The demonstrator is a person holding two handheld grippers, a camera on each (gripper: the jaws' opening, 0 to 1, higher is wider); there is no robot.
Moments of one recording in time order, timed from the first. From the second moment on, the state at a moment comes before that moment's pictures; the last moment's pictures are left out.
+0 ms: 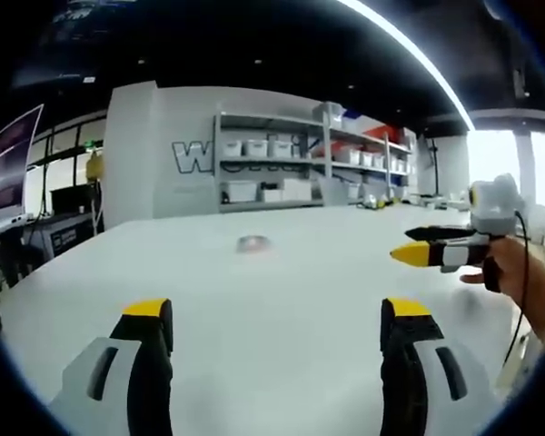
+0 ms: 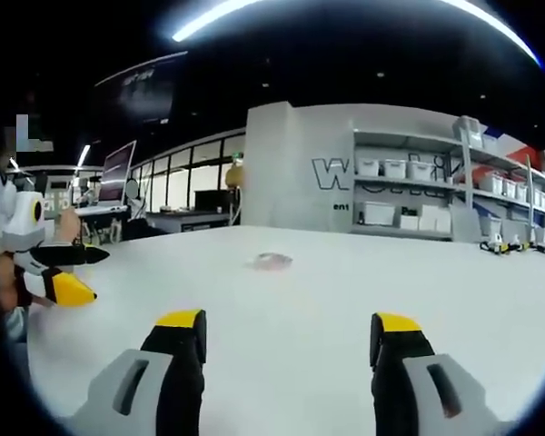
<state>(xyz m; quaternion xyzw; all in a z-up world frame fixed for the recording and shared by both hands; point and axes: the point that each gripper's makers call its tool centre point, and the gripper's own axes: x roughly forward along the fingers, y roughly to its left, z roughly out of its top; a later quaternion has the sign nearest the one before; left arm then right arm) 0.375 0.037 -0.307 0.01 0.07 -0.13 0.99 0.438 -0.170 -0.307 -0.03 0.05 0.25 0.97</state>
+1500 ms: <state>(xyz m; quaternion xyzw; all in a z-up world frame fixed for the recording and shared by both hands) 0.368 0.028 -0.310 0.03 0.06 -0.16 0.98 0.443 -0.155 -0.316 -0.04 0.05 0.30 0.95</state>
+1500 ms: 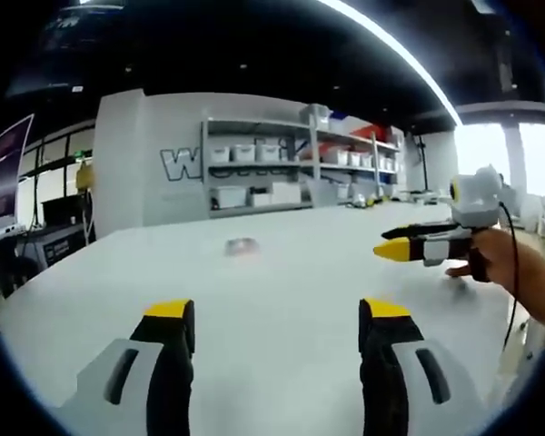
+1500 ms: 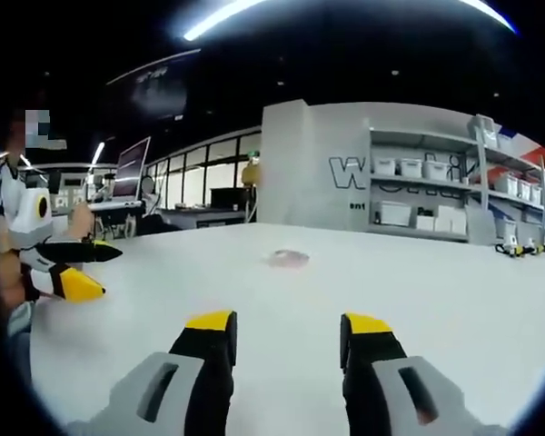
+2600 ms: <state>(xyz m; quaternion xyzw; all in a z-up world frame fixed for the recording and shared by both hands) 0.368 0.028 -0.310 0.02 0.06 -0.16 0.98 0.474 -0.121 -0.327 -0.07 0.08 0.35 0.93</state>
